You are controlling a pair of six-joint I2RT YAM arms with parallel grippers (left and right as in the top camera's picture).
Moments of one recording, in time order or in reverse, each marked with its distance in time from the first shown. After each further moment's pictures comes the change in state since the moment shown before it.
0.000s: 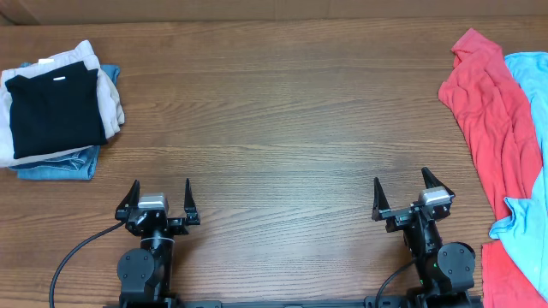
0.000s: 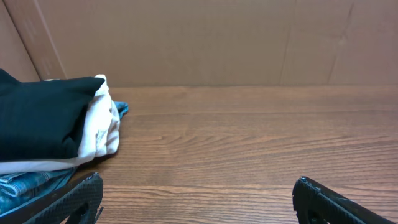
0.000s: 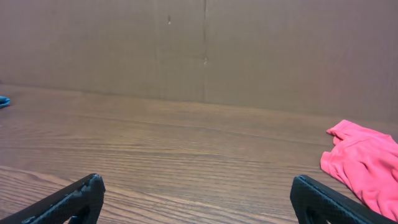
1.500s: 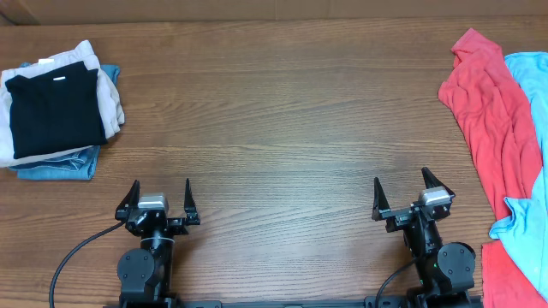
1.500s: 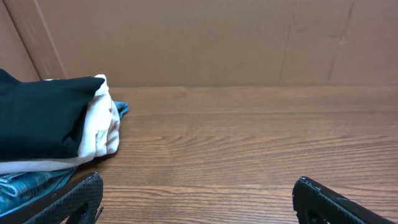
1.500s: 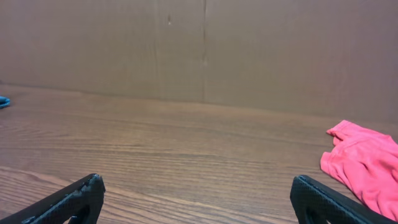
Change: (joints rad) left arm 0.000 0.000 0.000 0.000 0.000 -0.001; right arm 0.000 0.000 0.000 0.002 0.000 0.000
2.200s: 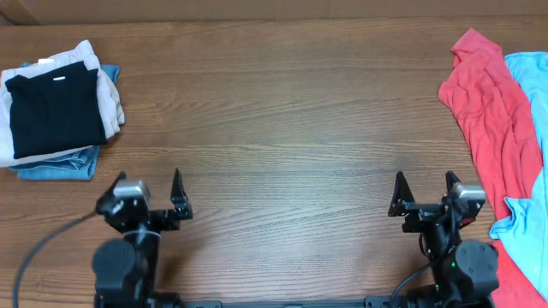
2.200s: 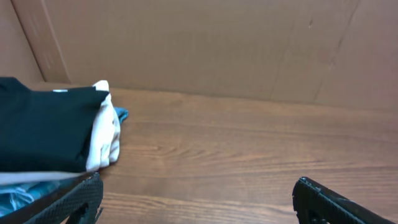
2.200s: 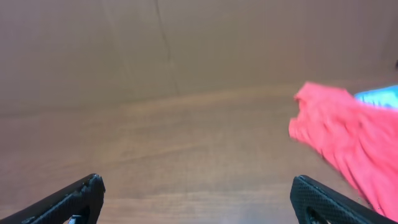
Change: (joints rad) left arm 0.000 0.241 0.380 -0.220 0.000 -0.106; right arm 0.000 0.122 0.314 -0.340 0.146 0.201
